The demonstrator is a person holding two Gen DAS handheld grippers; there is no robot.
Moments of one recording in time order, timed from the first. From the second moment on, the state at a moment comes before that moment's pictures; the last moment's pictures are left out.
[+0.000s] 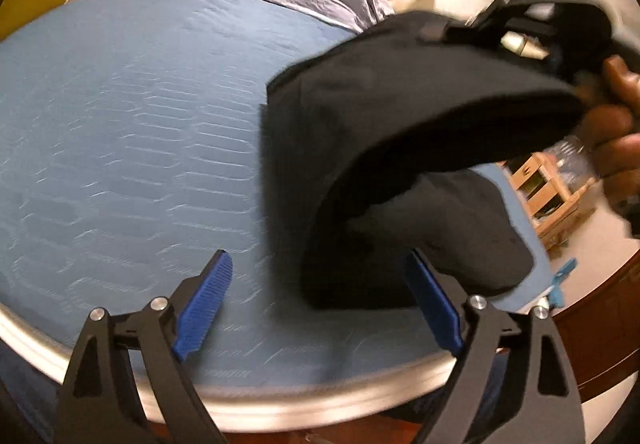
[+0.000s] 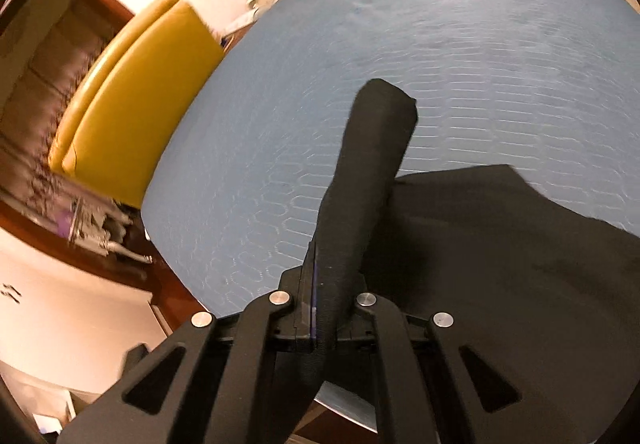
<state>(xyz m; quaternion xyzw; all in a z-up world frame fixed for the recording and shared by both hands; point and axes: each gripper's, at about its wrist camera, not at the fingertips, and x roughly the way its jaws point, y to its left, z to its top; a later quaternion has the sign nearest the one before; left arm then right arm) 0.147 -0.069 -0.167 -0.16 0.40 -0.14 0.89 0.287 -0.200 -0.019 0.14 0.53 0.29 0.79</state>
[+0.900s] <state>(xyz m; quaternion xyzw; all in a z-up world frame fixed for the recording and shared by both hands) 0.148 -0.162 -0.187 0.08 0.39 -0.04 0.92 0.252 -0.493 -0.134 0.27 0.53 0.20 0.78</state>
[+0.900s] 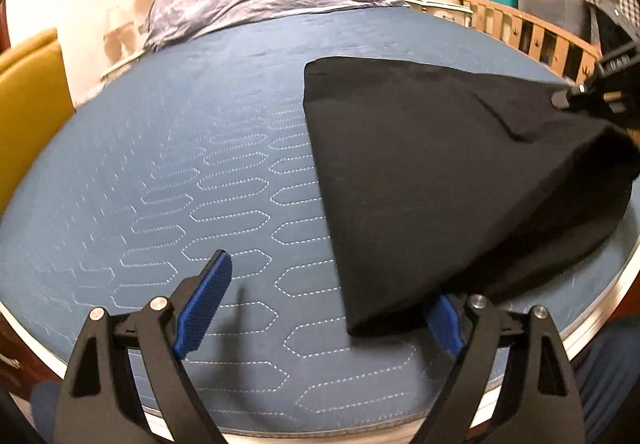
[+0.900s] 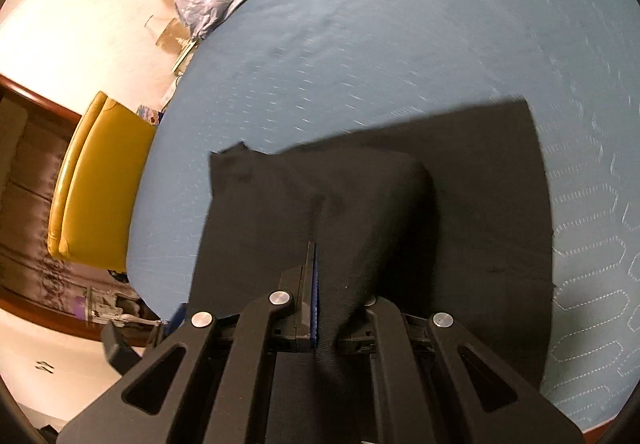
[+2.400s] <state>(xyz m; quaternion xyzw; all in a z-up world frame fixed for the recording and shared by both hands) 0.132 -0.139 -0.189 0.07 0.40 -0.10 0.91 0.203 -0.507 -0.132 0.17 0.54 0.21 0.79</state>
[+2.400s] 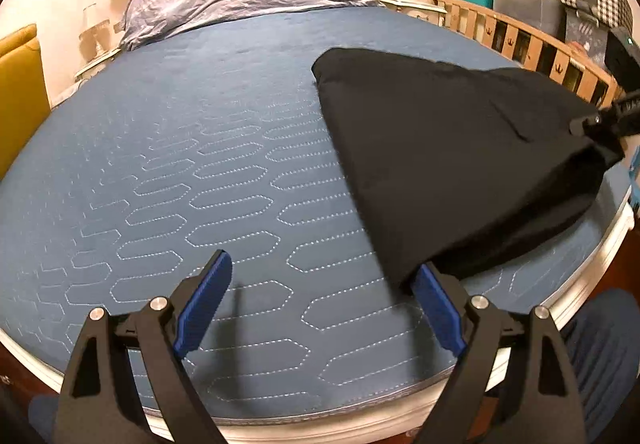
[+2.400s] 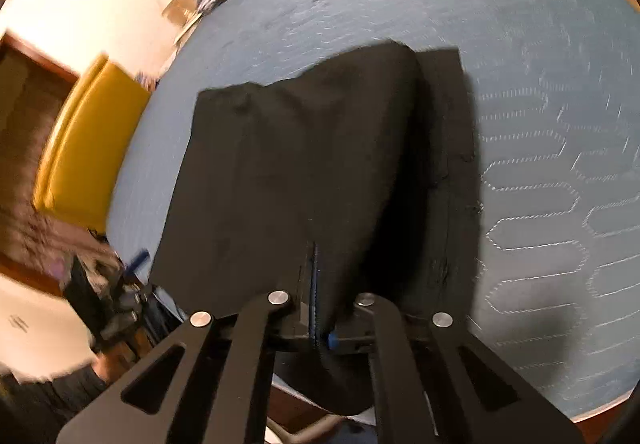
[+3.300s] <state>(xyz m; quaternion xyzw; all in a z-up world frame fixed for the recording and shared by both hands) 0.322 -0.245 -0.150 0.03 0.44 -0.27 0.86 0.288 -0.530 -0.140 0.21 0.50 0.20 0.82</state>
